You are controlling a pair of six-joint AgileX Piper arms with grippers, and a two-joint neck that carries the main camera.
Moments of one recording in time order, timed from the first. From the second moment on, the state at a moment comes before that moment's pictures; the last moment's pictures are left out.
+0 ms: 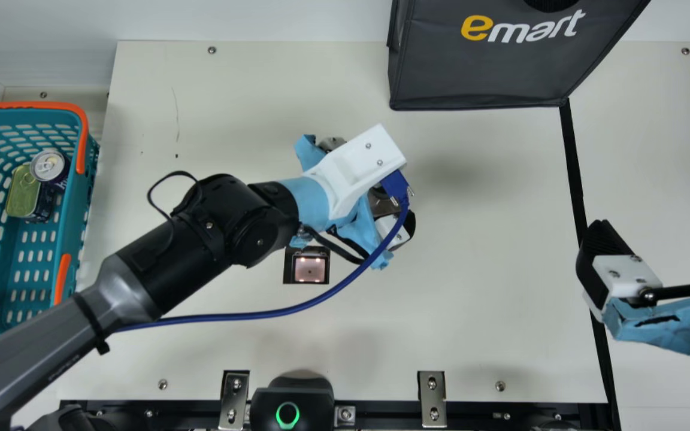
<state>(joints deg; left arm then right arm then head) -47.9 95.5 -73.4 -15.4 30.9 22.1 0.7 42.6 -69.8 -0.8 69.4 -2.3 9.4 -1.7</state>
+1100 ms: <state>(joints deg) -44.4 88.6 -71.0 -0.5 28.3 3.5 0.7 42.6 -69.8 -0.8 69.4 -2.3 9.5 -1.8</state>
